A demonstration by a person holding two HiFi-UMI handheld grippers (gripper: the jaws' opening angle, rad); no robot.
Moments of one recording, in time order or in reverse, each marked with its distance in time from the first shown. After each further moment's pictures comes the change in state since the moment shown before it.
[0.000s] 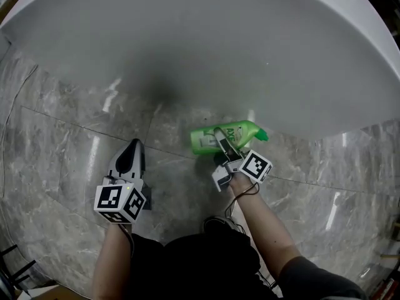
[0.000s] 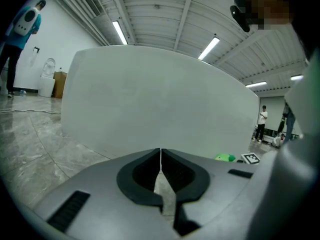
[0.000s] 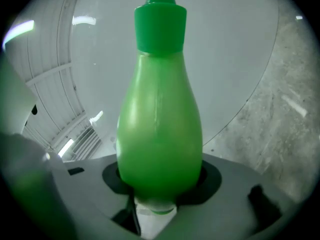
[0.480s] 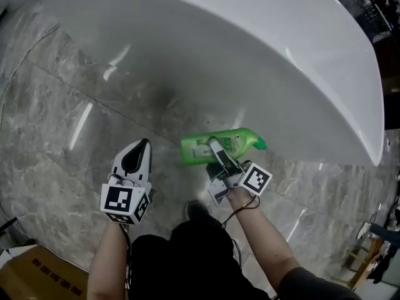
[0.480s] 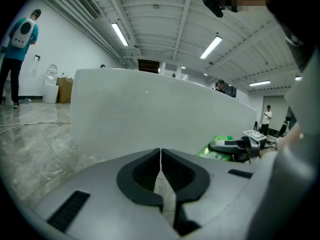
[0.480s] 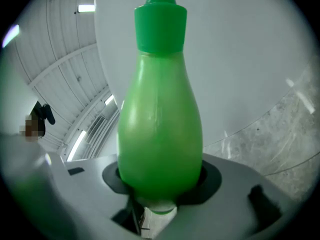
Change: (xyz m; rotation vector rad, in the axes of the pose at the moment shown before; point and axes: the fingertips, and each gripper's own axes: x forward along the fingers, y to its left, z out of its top) left arm -0.076 -0.021 0.104 0.018 0.035 0.041; right arm -0.001 0.203 -0.007 0.029 0.236 0.071
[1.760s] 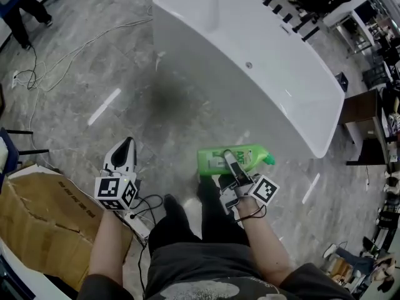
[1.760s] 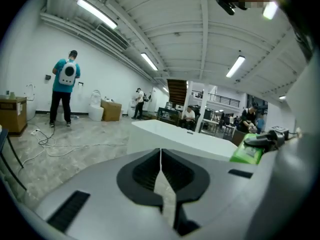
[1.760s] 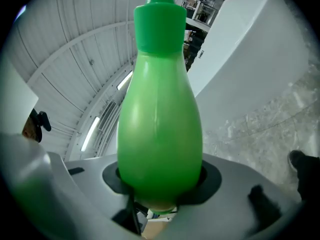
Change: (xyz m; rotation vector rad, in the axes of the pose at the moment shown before) left arm -0.479 0.013 0.244 -0.131 -0.133 0.360; right arm -0.150 0.477 -0.117 -0.043 0.187 0.019
